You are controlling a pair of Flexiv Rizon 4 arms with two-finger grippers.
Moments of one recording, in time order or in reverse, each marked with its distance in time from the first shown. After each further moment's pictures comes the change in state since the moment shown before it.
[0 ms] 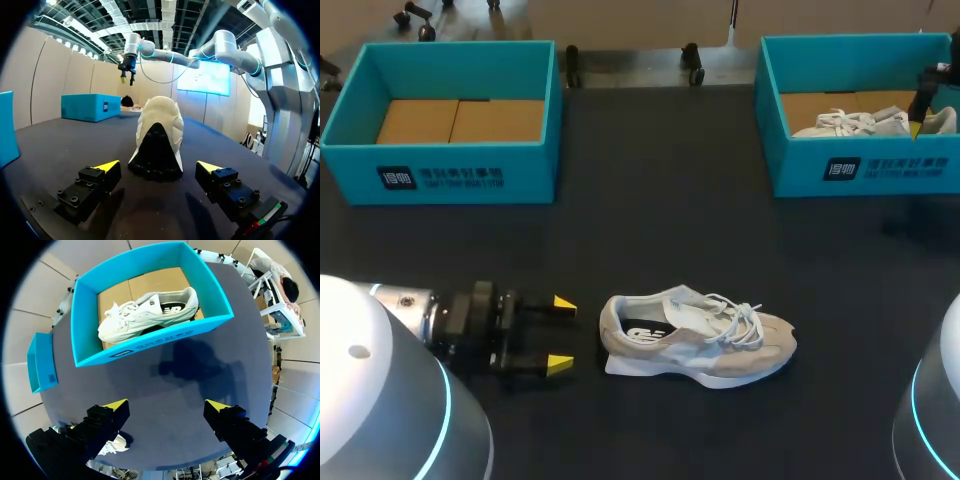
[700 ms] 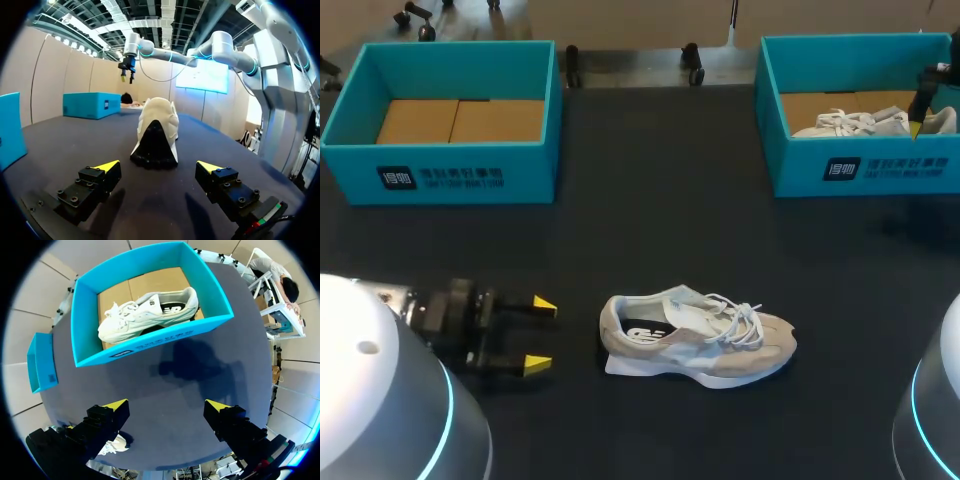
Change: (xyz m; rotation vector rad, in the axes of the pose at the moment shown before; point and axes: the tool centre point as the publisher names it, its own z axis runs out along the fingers) left arm 0.002 0.002 -0.027 -0.028 0.008 -0.003; right arm 0.000 0.000 0.000 0.000 0.000 0.000
